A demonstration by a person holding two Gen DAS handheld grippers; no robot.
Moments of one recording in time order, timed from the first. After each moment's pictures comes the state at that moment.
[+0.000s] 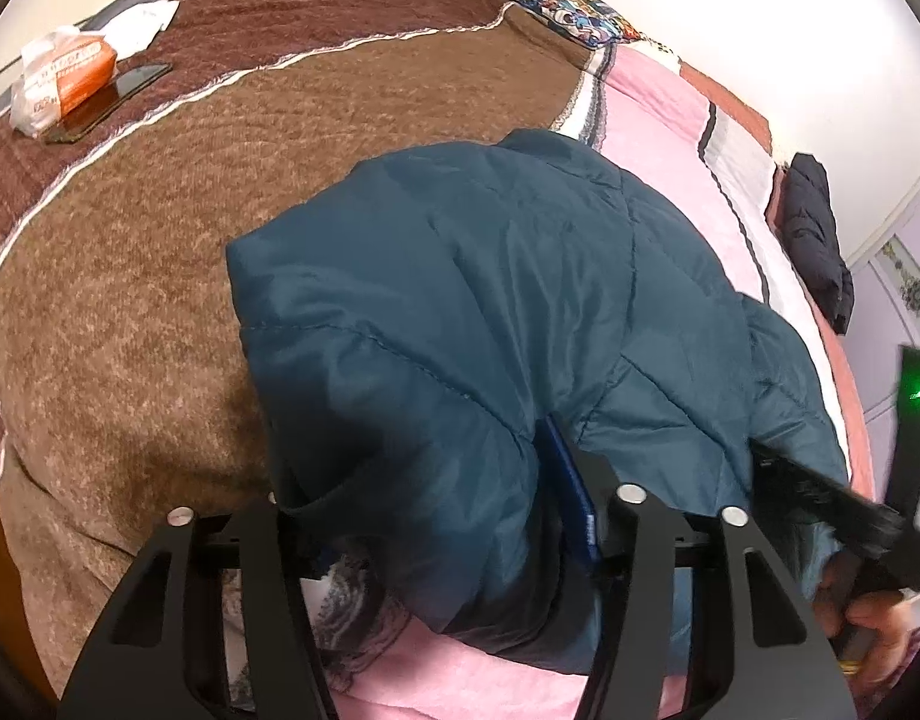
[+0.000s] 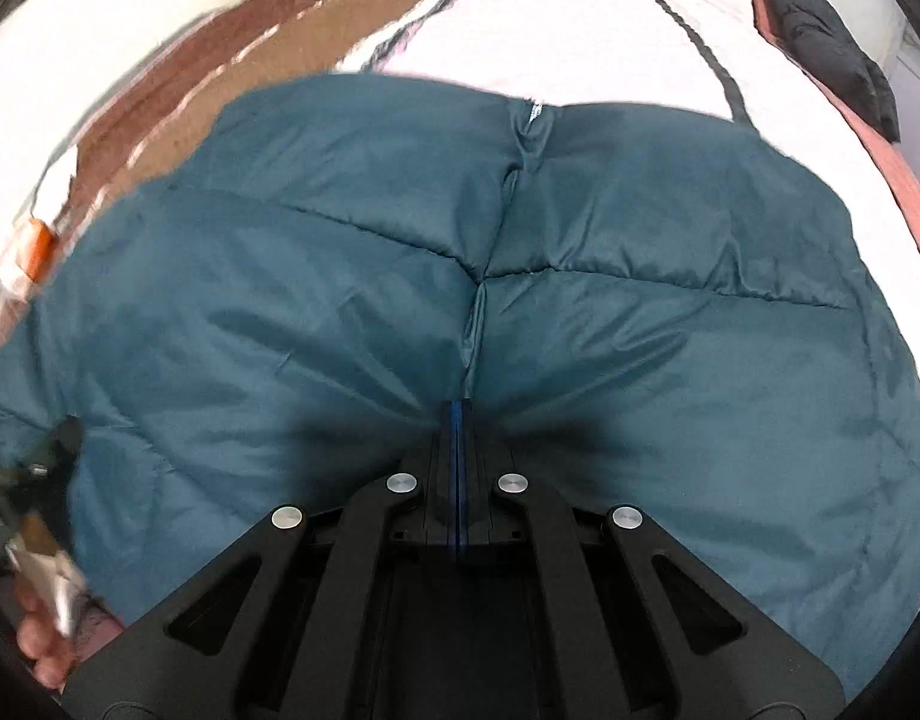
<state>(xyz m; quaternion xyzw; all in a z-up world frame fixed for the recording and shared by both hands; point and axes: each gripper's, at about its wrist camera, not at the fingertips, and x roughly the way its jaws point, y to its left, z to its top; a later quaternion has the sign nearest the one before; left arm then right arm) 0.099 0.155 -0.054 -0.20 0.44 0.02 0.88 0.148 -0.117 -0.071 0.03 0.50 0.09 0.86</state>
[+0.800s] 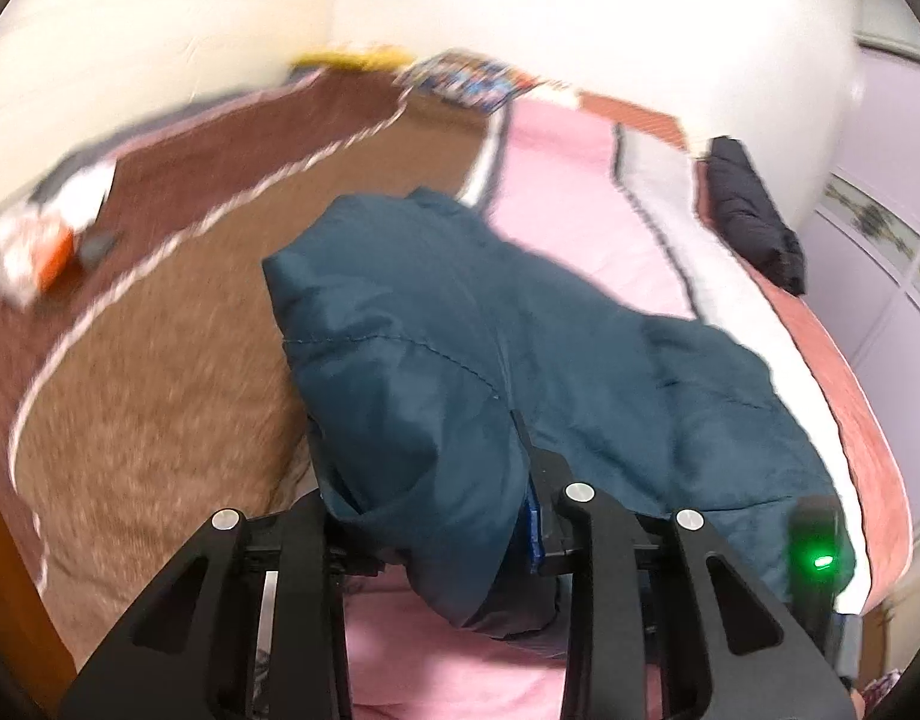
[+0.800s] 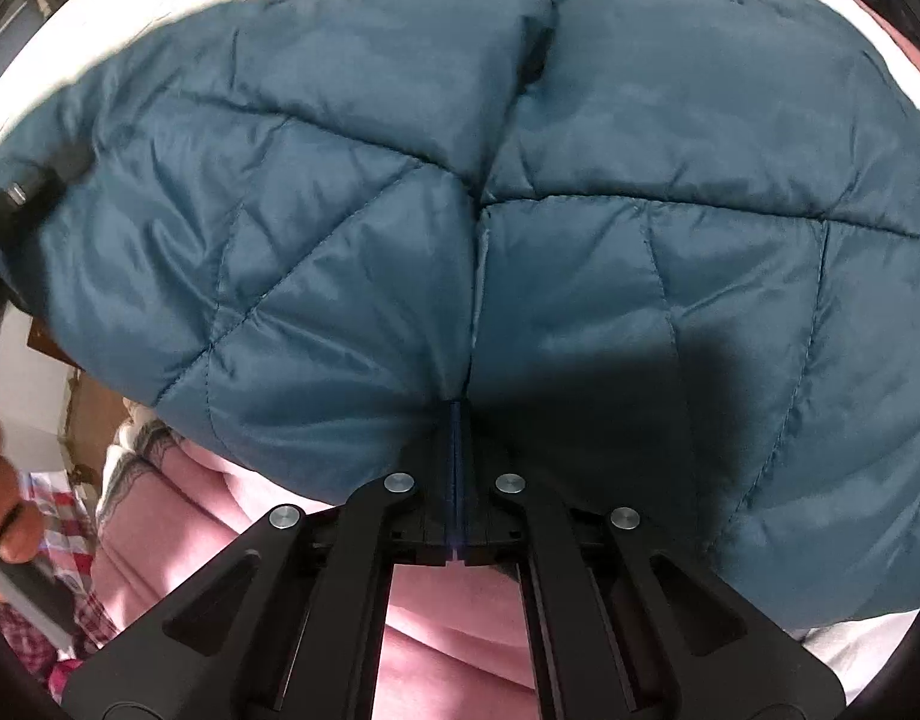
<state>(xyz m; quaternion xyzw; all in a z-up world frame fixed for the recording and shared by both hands) 0.065 0.087 0.028 -0.09 0.34 -0.03 0.94 0.062 -0.122 -0.117 0.07 0.55 0.18 0.81</state>
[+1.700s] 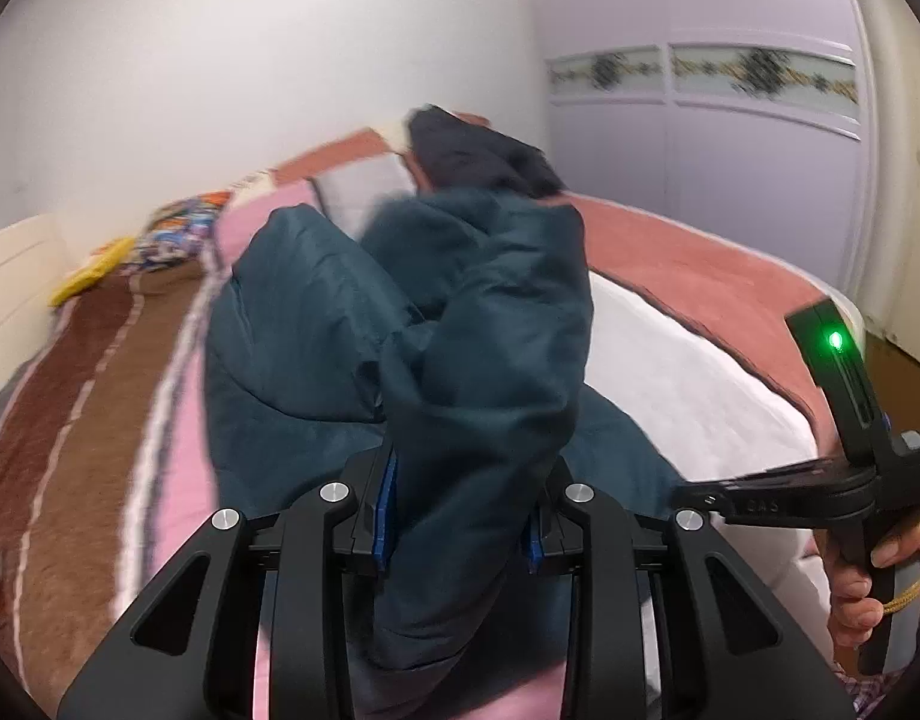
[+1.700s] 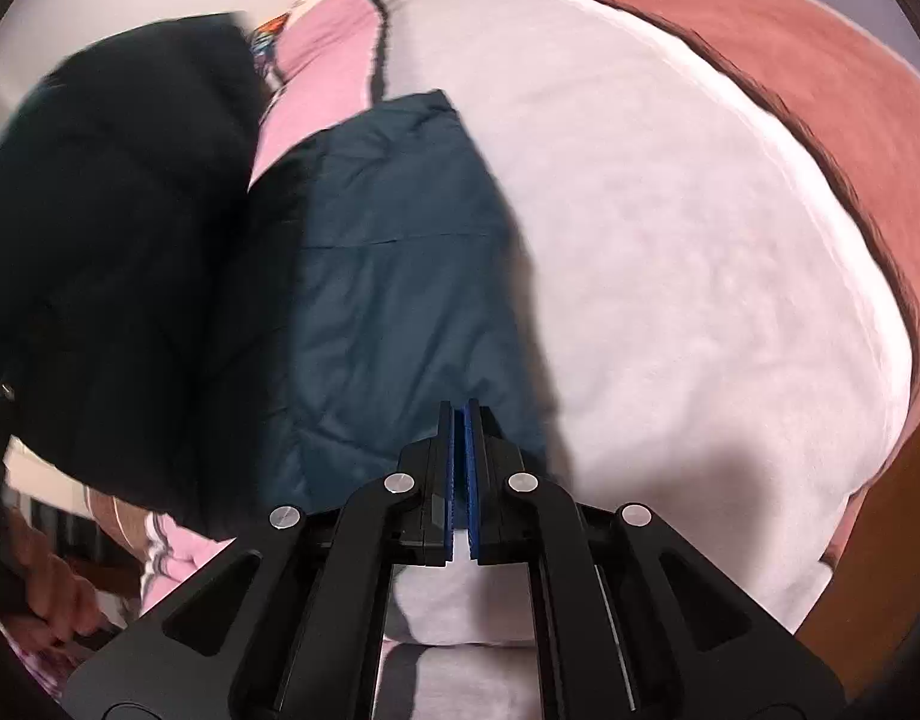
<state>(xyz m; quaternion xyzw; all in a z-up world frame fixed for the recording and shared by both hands) 0.016 -0.159 0.053 0.16 0.25 -0.28 0.91 -0.033 -0.375 -0.100 0.31 0.44 0.01 0.84</state>
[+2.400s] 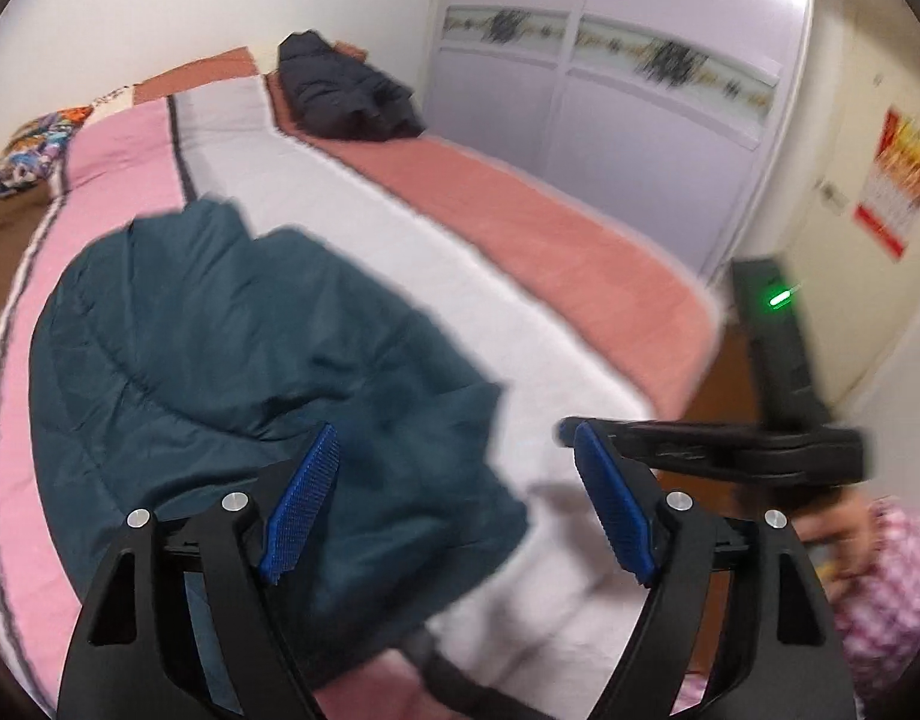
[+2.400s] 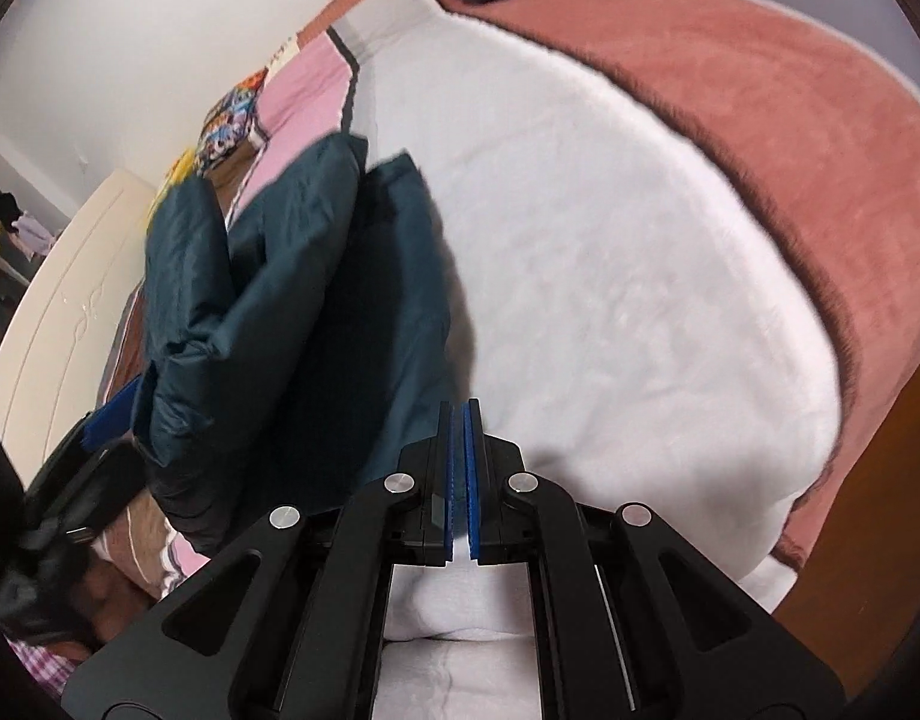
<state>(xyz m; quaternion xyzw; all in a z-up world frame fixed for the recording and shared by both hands) 0.014 -0.193 0.062 0.08 0.34 -0.44 0.83 -0.064 -0.413 -0.062 0.32 0.40 -0.03 0.86</state>
